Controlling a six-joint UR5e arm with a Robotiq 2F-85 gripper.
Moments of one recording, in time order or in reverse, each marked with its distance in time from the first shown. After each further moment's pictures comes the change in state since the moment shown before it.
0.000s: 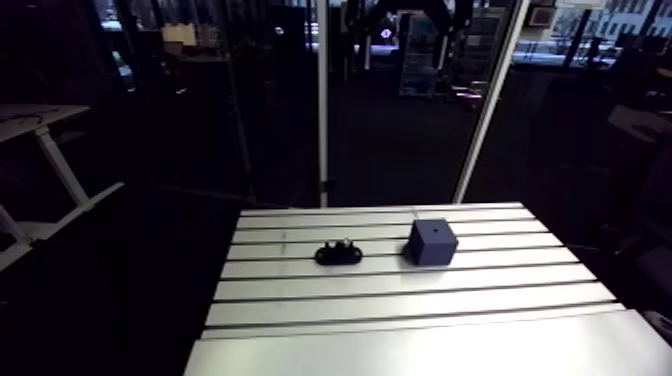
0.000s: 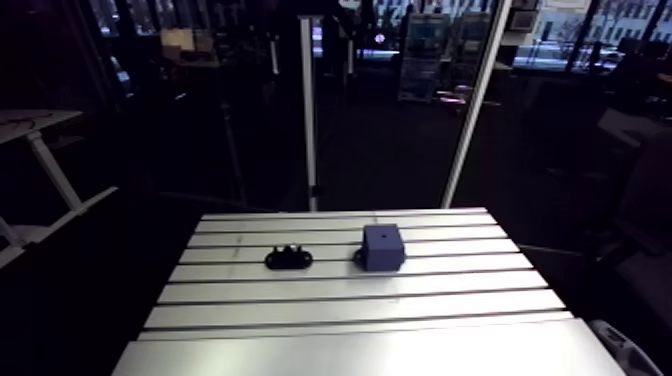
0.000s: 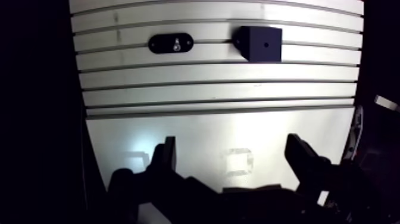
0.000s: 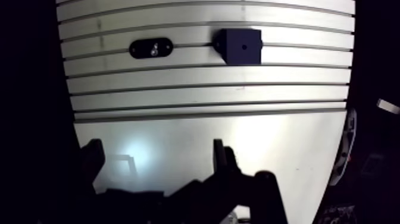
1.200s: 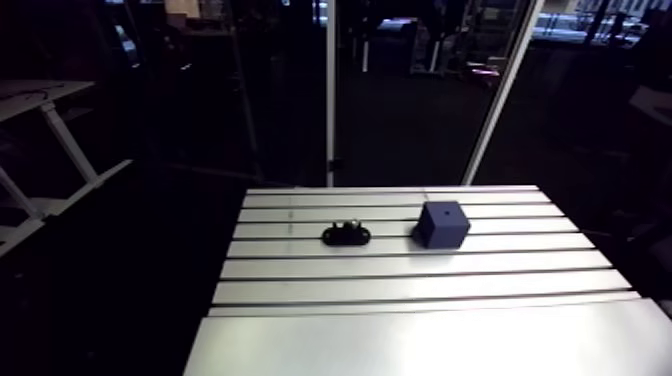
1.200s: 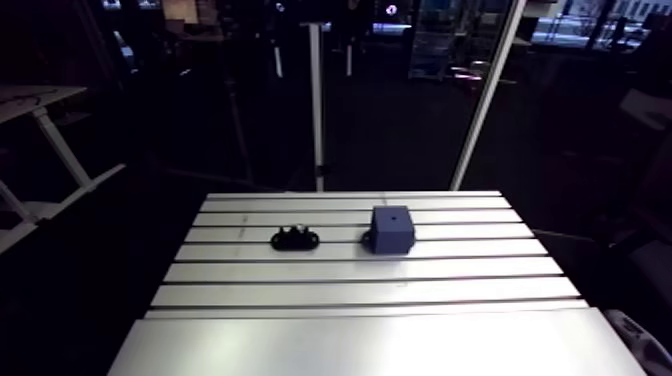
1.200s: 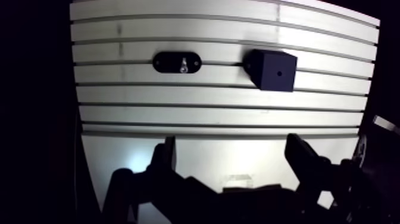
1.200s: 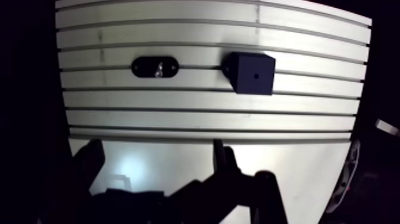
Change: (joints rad) arm 0.027 0.076 0.040 -0.131 0.005 -0.043
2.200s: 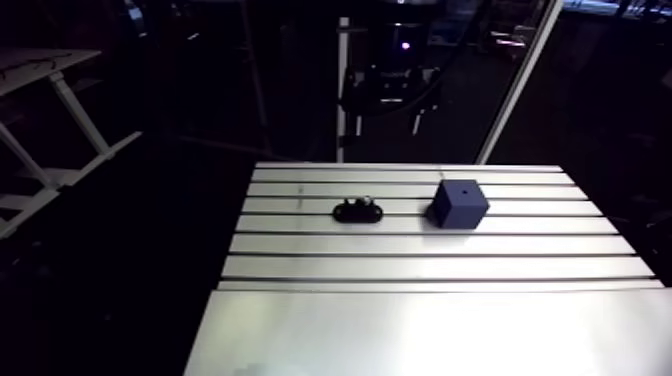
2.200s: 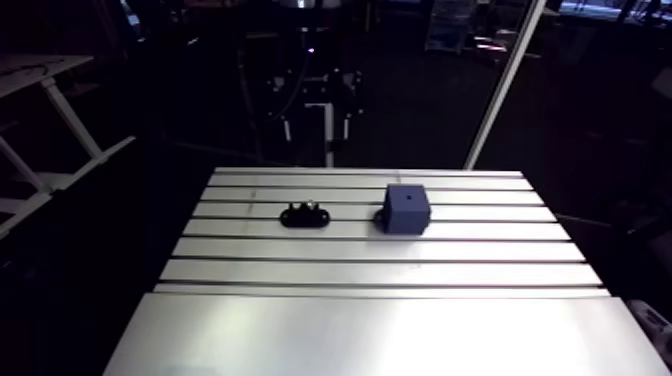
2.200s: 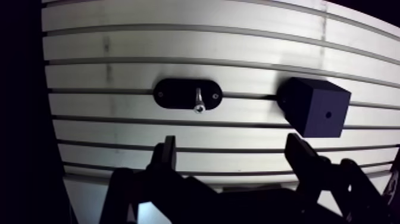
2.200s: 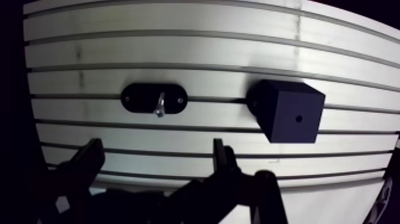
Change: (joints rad) arm 0.040 0.090 0.303 -0.418 0.005 0.027
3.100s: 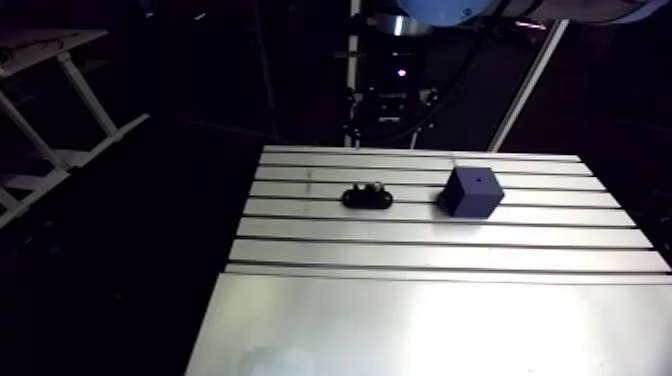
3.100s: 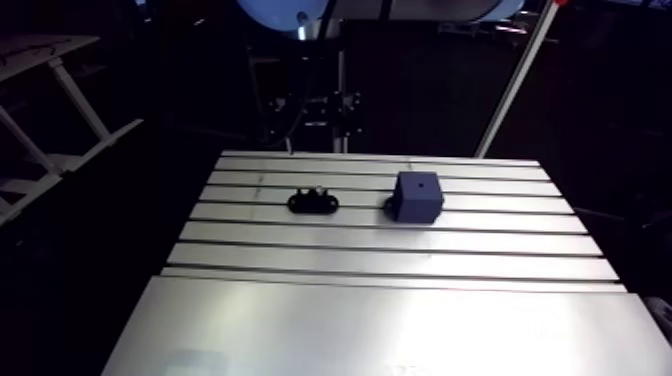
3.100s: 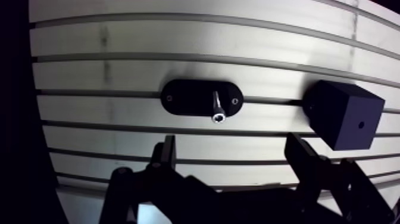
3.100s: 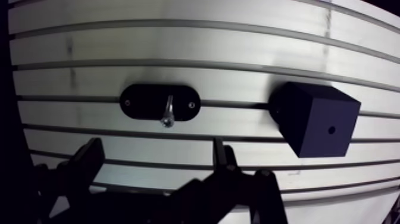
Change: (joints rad) arm 0.030 0.051 0.084 -0.118 0.000 0.021
